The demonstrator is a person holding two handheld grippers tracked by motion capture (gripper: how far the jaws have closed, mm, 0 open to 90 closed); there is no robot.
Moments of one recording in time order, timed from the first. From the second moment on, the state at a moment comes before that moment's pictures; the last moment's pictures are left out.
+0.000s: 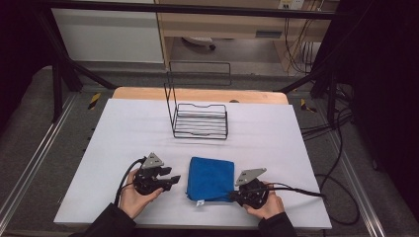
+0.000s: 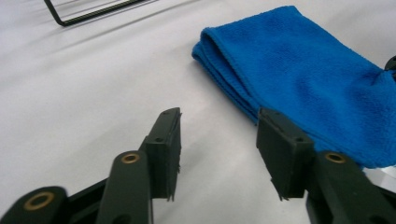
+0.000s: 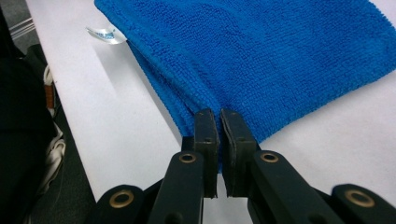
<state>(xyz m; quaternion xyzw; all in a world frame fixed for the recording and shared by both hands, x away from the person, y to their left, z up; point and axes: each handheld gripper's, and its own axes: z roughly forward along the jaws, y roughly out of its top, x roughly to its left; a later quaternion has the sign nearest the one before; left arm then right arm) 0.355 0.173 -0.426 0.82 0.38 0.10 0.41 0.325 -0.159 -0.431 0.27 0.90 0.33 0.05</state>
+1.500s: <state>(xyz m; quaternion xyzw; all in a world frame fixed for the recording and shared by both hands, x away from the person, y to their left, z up) 0.413 0.134 -0.401 0.82 0.37 0.13 0.42 0.366 -0.210 -0.436 0.41 0.80 0.44 0.11</state>
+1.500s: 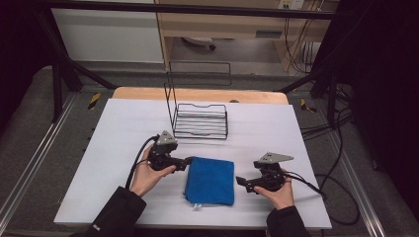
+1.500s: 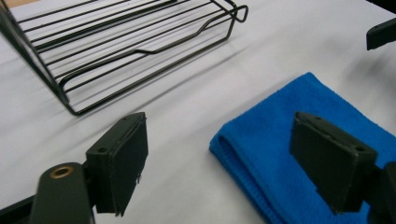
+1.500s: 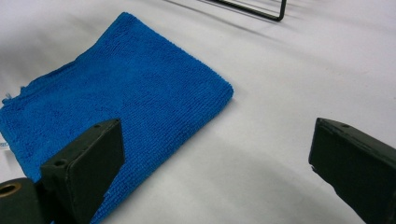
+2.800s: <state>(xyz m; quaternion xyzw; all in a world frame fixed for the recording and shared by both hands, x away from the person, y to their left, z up) 0.437 0.107 -0.447 0.86 0.36 0.07 0.37 0.368 -0.209 -0.437 0.41 0.79 0.44 0.11</state>
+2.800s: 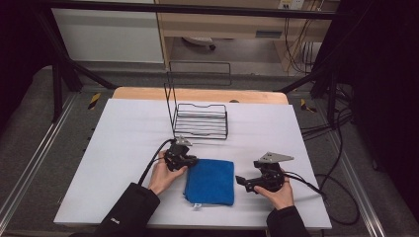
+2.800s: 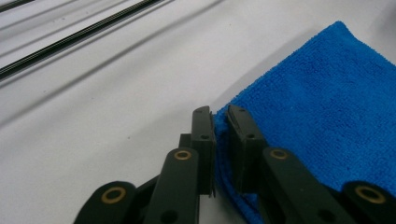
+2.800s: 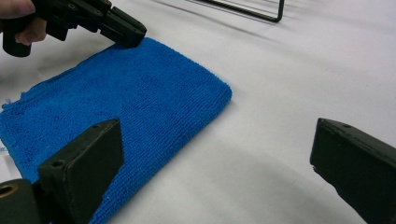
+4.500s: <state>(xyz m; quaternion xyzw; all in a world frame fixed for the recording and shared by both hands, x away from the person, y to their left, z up) 0.436 0.110 -0.450 0.85 0.36 0.07 0.38 0.414 -0.169 -0.451 0.47 0.79 0.39 0.05</state>
